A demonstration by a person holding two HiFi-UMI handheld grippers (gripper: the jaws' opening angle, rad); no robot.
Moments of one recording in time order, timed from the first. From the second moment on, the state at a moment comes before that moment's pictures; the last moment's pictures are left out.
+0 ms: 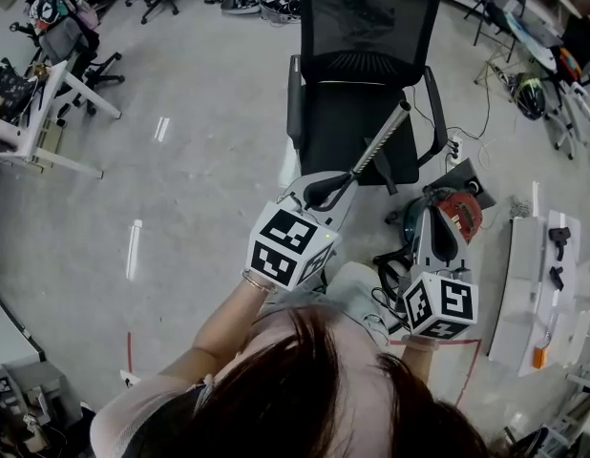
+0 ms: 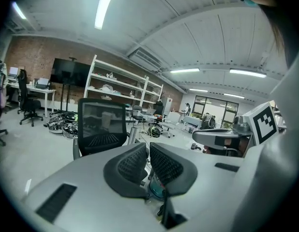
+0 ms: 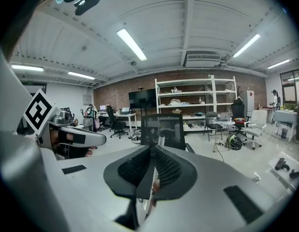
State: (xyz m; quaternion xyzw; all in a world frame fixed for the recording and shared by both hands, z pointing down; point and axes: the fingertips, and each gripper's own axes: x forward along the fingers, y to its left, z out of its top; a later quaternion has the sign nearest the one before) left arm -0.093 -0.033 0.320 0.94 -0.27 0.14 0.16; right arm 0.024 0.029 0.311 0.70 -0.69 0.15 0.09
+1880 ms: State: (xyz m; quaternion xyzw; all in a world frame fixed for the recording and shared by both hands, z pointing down) left arm 0.060 -0.159 0.401 0.85 -0.46 0.17 0.16; right arm 0.183 -0.078 0.373 0.54 -0.81 0.18 0.14
